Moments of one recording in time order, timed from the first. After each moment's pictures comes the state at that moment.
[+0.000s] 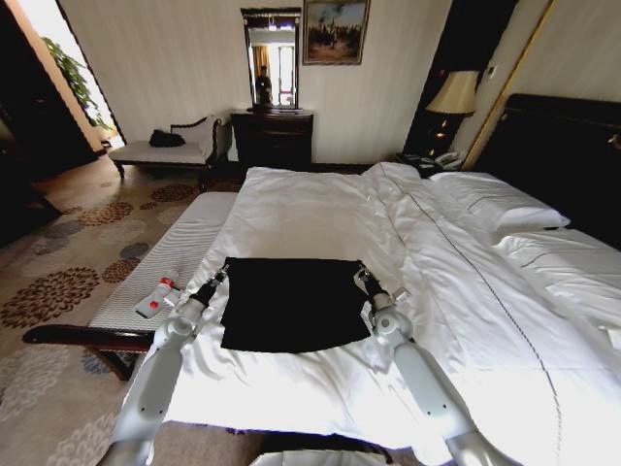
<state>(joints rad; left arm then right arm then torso) 0.97 -1.18 -0.56 -1.35 -1.11 0.20 0.64 -0.92 1.23 0.30 1.46 1.06 0.14 -0.03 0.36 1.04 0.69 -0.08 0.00</state>
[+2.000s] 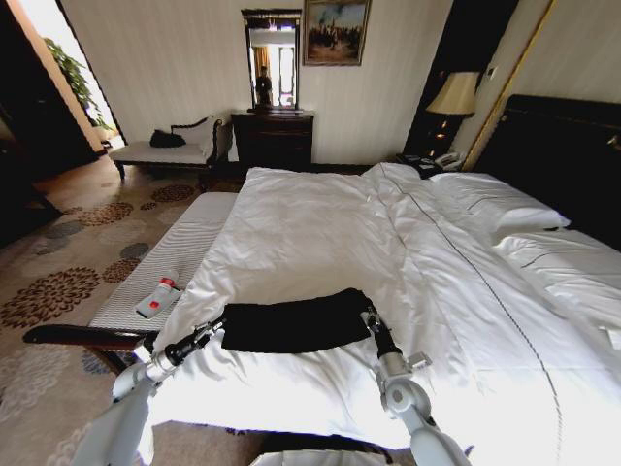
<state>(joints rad) 1.17 -1.11 -0.70 -1.23 -0.84 0.11 1.38 -1.43 1.28 0.43 1.75 1.00 0.26 -0.08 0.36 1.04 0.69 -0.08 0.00</state>
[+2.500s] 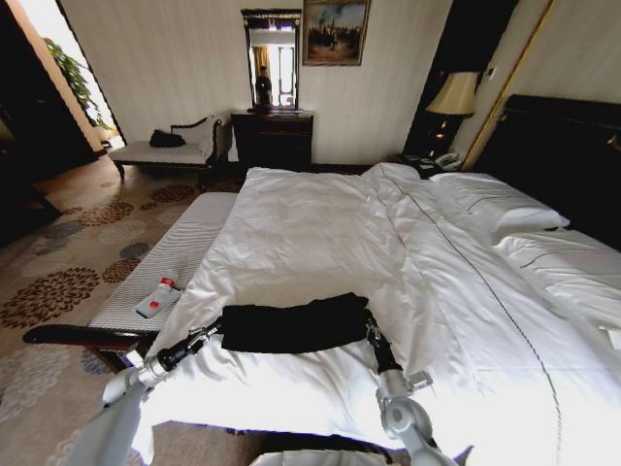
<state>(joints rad) 1.20 -1.08 -0.73 -1.26 -0.84 0.09 1.40 -1.52 1.32 0.43 1.75 0.93 0.31 -0.17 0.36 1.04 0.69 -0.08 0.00</state>
